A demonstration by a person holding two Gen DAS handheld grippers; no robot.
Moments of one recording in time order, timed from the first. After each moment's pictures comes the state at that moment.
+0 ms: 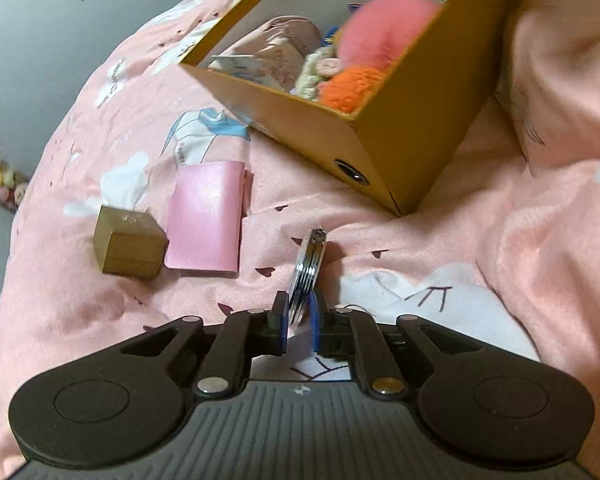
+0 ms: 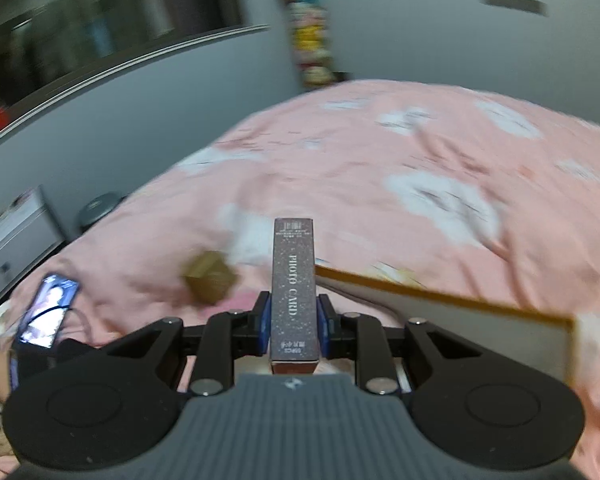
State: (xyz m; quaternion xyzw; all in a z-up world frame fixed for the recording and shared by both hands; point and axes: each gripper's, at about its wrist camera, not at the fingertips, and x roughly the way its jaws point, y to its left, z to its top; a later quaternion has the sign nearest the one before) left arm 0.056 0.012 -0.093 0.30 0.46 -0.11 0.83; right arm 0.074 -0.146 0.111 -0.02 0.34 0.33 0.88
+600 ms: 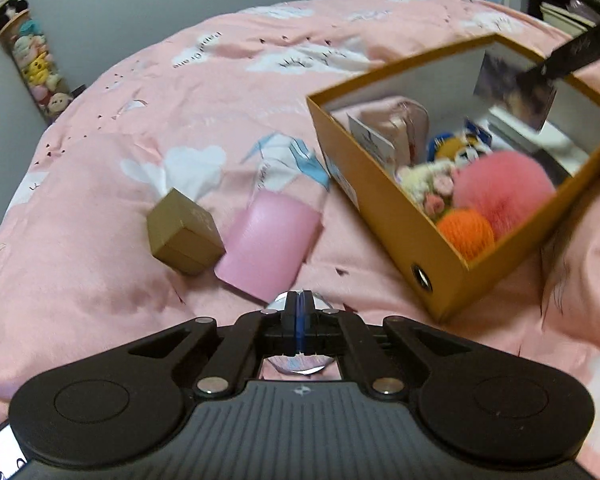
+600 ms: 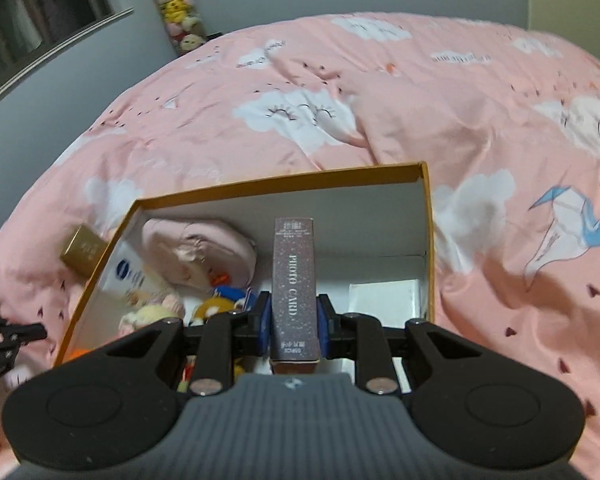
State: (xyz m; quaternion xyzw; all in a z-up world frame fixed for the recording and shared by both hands) left arm 0.085 0.050 -0.040 0.12 0.44 -0.04 0.89; right arm 0.110 -0.228 0.037 0.04 0.43 0.19 0.88
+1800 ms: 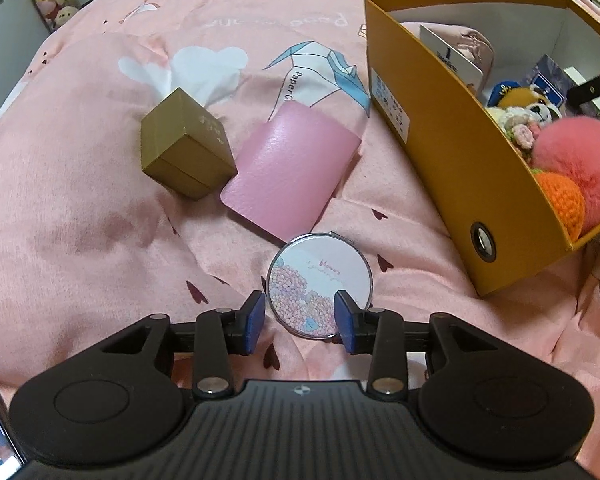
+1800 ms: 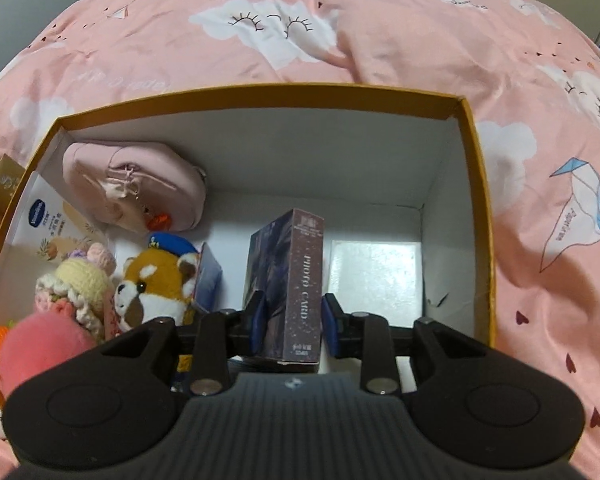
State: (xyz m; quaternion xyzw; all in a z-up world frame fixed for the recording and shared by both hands) left arm 0.115 0.076 -0.086 0.07 0.55 -0.01 0.83; right arm 0.138 -0.191 -0.006 -0.05 0.53 0.13 0.84
